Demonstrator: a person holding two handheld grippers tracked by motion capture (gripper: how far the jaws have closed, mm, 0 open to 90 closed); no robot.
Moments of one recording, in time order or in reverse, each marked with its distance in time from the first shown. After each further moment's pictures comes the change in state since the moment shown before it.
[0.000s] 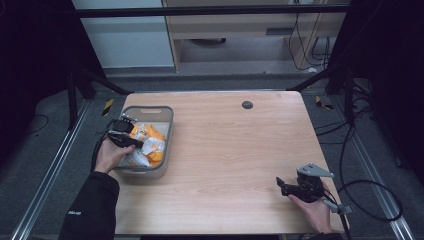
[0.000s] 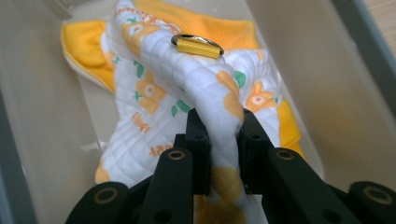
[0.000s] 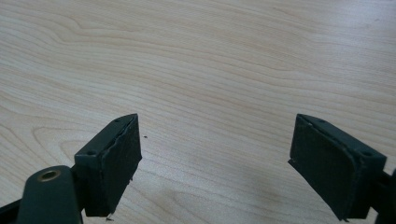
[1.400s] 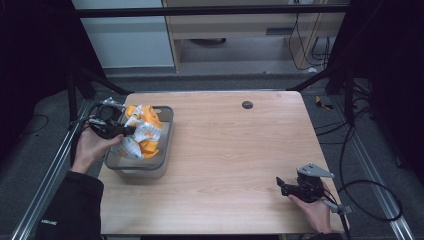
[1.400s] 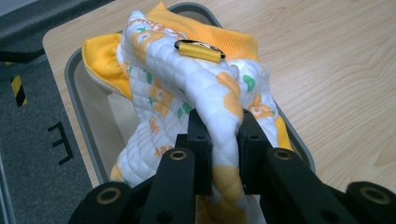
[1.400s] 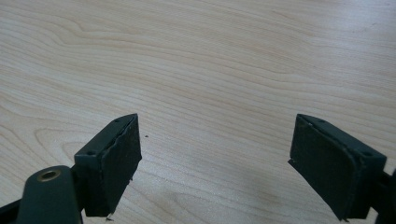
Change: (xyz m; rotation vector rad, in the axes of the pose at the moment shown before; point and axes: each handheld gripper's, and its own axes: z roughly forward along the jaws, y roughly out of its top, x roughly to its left) left arm -0.030 0.016 -0.099 -0.173 0.026 0.138; right arm 0.001 0.001 -0.001 -0.006 -0.002 -0.001
